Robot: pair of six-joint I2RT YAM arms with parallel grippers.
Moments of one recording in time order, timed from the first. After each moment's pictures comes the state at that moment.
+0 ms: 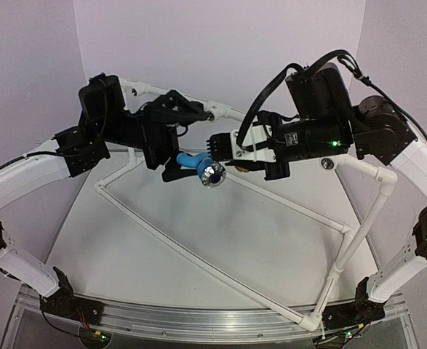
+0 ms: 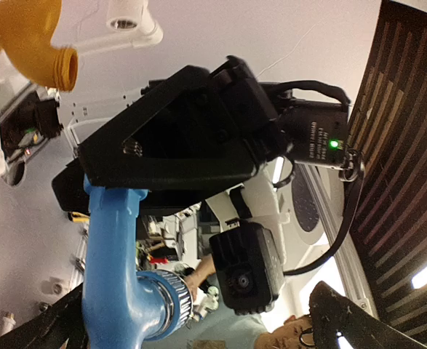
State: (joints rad) left arm -0.86 1.38 1.40 0.14 1.12 -1.62; right arm 1.18 1.51 1.93 -0.94 0.10 -1.01
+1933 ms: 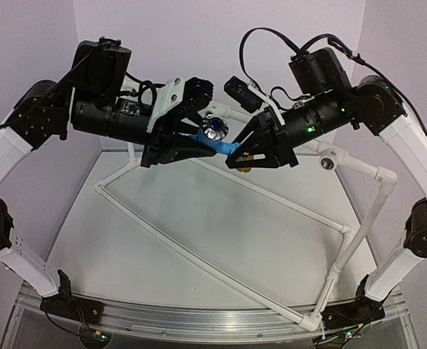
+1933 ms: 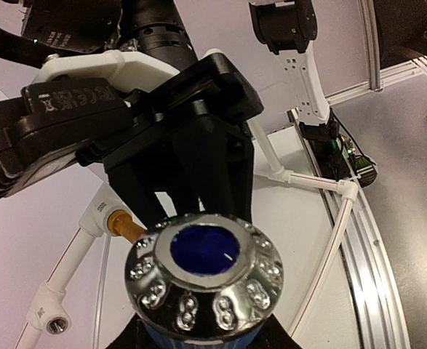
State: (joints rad) left arm -1.17 1.47 1.98 -0.87 0.27 0.61; right arm 0.96 1.61 2.13 -1.13 -0.55 -0.27
